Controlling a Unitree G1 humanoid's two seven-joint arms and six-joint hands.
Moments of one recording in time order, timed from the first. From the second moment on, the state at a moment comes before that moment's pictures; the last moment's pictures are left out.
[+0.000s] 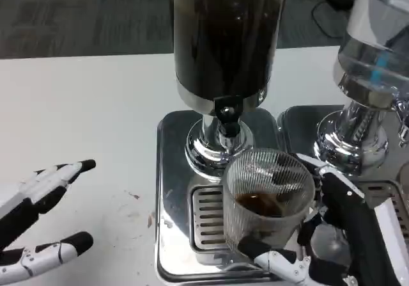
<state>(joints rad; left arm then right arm) 0.38 0.82 0.29 0.10 0.25 -0.76 -0.37 0.64 -0.08 0.25 -0.39 -0.43 -0.43 -0.20</state>
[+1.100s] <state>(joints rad) 0.39 0.79 0.29 0.09 0.25 -0.74 -0.36 0.67 -0.08 0.24 -0.43 -0.43 -0.43 -0.20</state>
